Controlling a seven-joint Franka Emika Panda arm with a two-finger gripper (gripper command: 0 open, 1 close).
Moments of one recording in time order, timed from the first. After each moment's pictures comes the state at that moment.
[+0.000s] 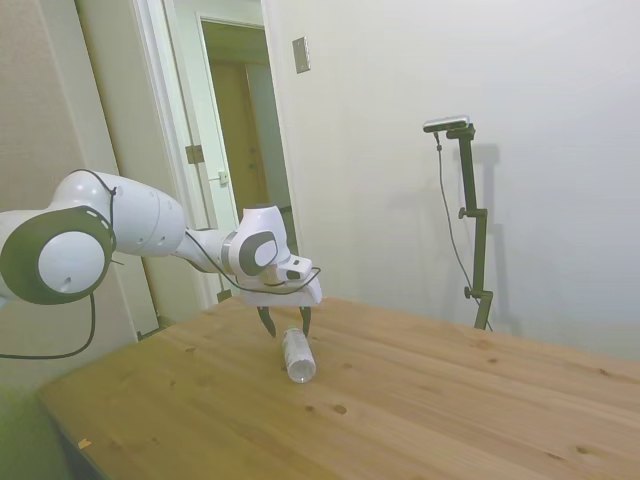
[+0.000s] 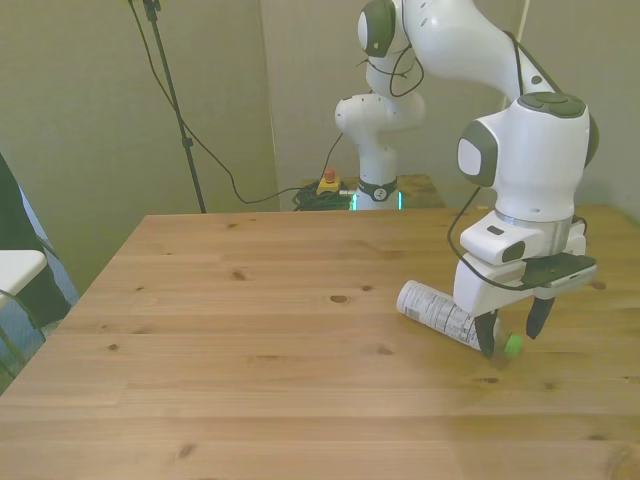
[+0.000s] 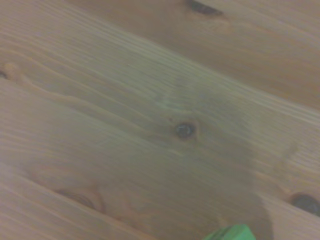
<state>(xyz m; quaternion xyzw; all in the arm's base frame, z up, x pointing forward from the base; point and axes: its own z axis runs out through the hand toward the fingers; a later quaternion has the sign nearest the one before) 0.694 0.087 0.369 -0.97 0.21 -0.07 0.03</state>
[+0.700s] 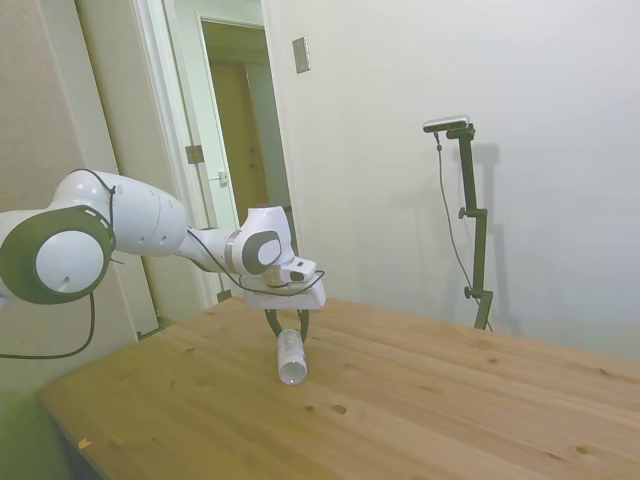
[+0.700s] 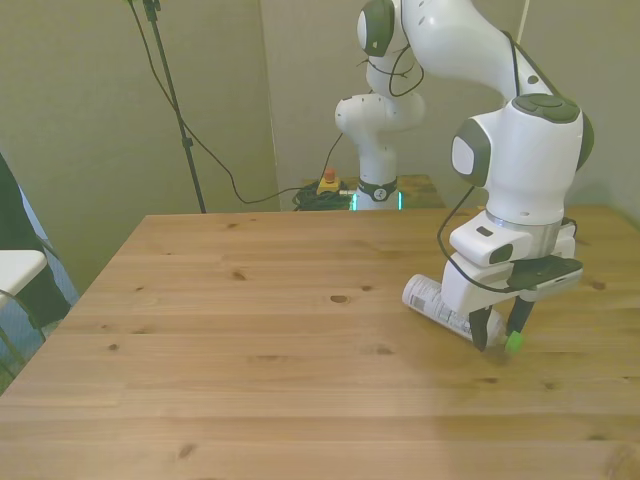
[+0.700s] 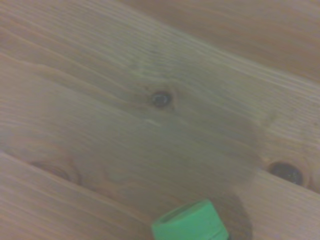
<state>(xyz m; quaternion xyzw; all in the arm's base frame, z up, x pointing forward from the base) 0.691 0.075 0.368 -0.97 0.22 -0.05 0.01</state>
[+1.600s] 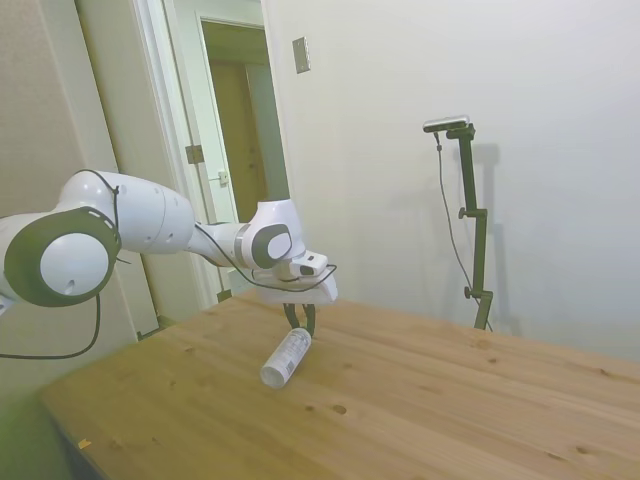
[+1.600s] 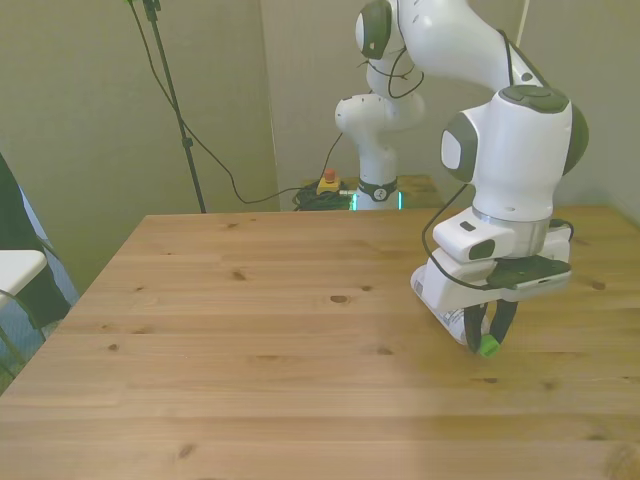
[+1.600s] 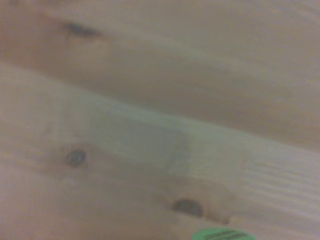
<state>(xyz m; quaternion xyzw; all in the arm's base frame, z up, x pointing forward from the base) 0.714 0.046 0.403 -0.95 0.30 -0.09 0.01</state>
